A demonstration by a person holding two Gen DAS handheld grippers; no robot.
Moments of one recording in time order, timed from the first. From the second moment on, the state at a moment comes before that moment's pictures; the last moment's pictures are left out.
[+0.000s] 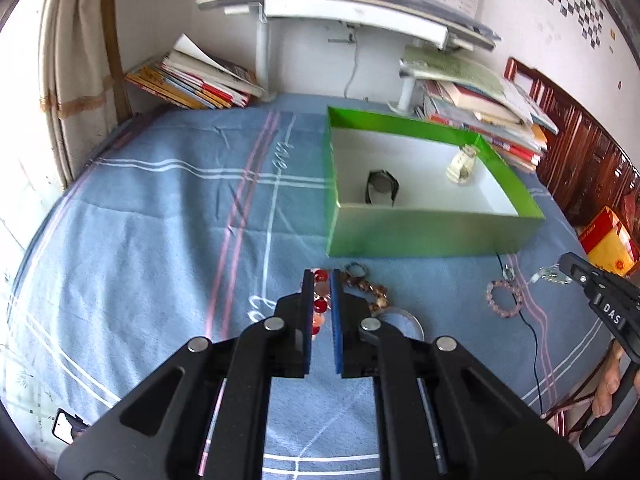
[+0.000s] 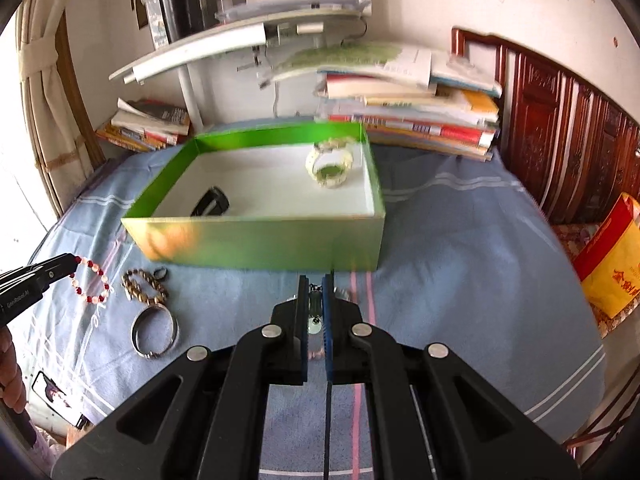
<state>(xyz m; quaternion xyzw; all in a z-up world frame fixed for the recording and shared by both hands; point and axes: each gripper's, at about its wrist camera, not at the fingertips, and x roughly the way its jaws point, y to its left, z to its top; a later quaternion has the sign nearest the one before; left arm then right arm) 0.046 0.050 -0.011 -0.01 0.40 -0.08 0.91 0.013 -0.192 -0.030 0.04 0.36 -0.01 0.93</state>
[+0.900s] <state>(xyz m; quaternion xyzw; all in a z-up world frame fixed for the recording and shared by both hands) 0.169 -0.041 0.017 0.02 0.38 -0.16 0.91 0.126 -0.162 0.006 0.02 0.32 0.01 0.95</state>
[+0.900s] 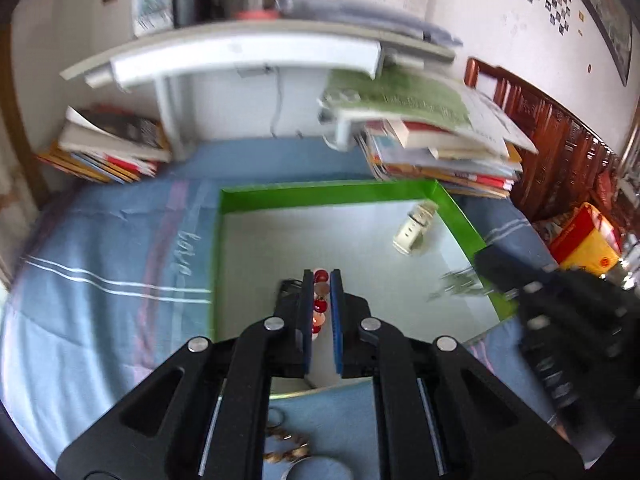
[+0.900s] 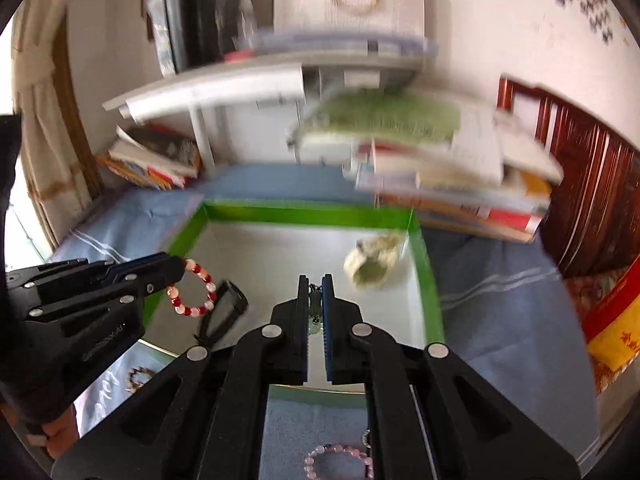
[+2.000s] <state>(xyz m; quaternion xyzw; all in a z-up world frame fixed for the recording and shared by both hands) 0.110 0.056 -0.084 -0.08 0.48 -0.07 0.87 0.043 -0.180 -0.089 0.02 0.43 -0.01 0.90</state>
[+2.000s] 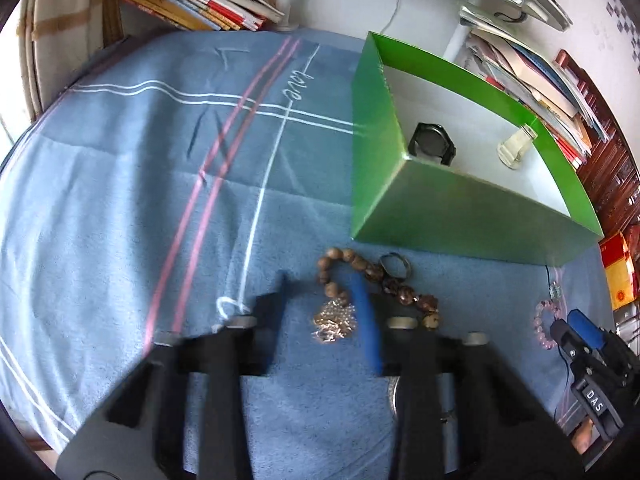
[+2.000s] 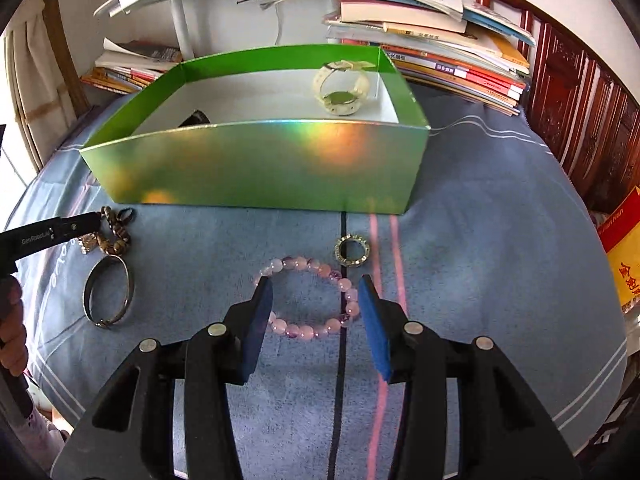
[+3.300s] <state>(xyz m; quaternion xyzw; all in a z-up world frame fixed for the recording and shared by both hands) 0.055 0.079 -0.070 -0.05 0.47 -0.08 0.88 0.042 -0.179 -0.097 0.03 0.44 -0.01 0.90</state>
